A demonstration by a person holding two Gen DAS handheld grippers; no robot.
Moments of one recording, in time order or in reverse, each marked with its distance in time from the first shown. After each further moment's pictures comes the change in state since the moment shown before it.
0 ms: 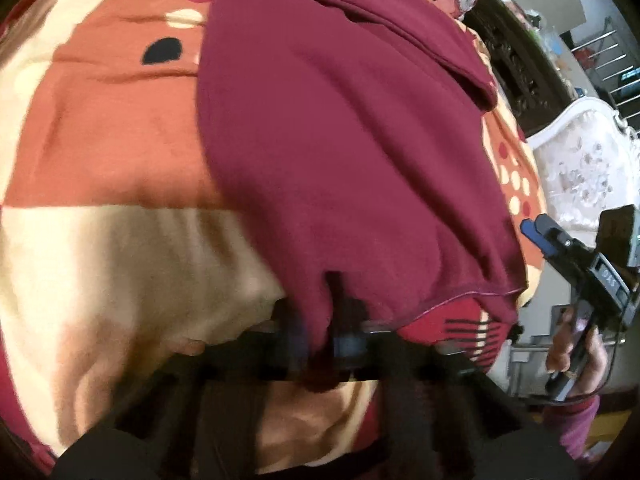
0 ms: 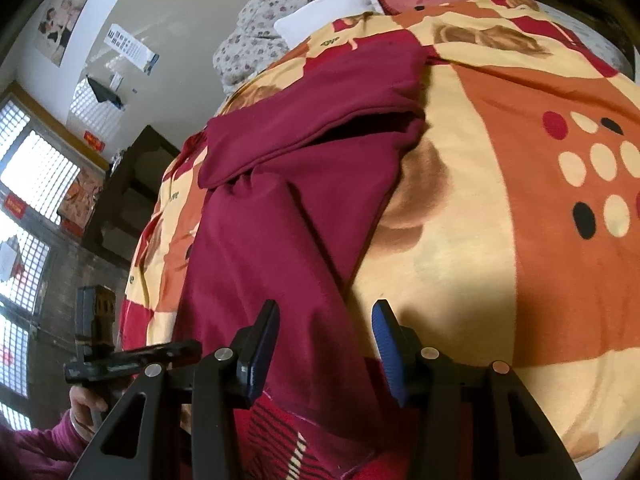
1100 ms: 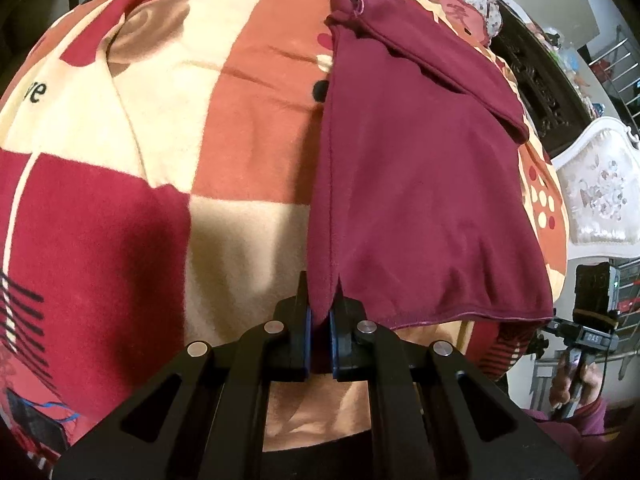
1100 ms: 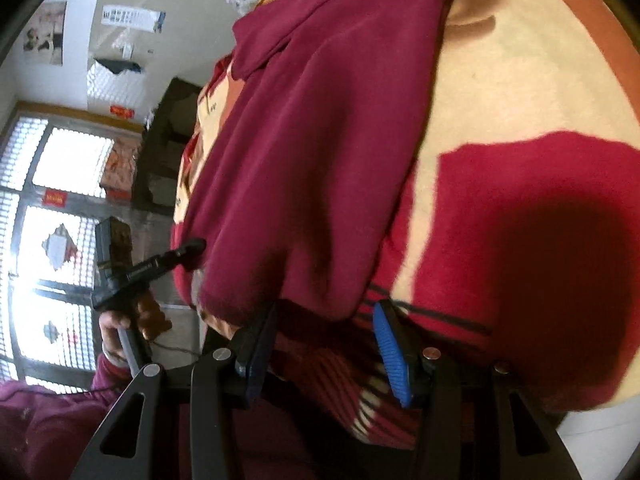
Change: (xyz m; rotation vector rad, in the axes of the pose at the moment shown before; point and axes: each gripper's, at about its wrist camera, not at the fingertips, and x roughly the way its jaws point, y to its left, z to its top) left arm -0.075 0.077 -0.010 -0.011 -0.080 0.145; right arm 0.040 0.025 -0.086 0.098 0.288 0.235
